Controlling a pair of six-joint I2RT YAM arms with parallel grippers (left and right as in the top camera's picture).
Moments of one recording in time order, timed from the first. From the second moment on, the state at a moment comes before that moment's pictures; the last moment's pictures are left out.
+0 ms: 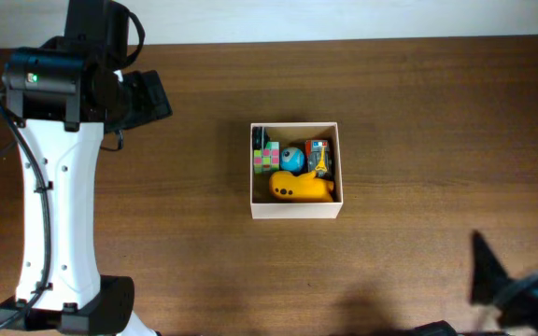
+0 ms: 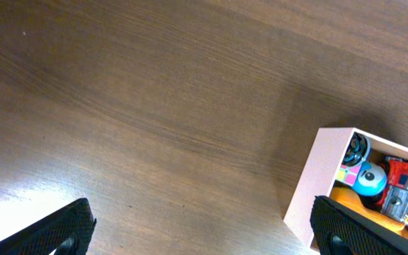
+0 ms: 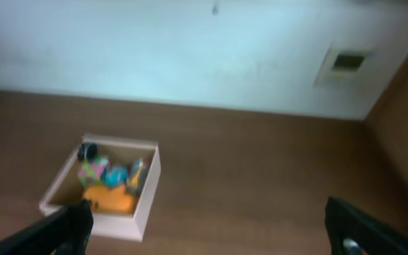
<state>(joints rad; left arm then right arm) -0.13 1.80 2.34 -1.69 -0.21 -0.44 0.23 0.59 1.50 -1.23 0.16 0.00</state>
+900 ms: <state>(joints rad) -0.13 1.80 2.34 -1.69 -0.21 -0.44 0.12 0.02 0.27 -0.79 -0.04 0.03</state>
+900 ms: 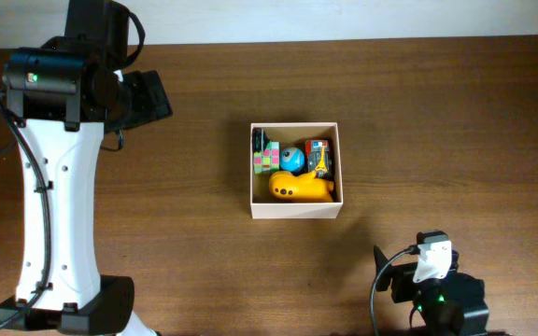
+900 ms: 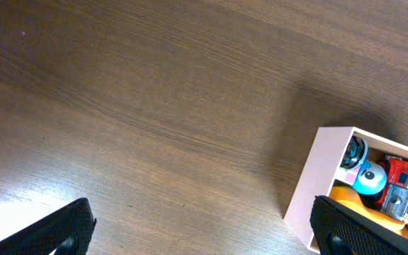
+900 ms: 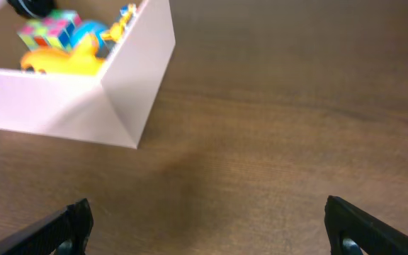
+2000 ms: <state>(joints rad) -0.13 1.80 2.34 -1.69 -0.21 -0.44 0.12 0.02 0.19 -0.78 -0.04 0.04</state>
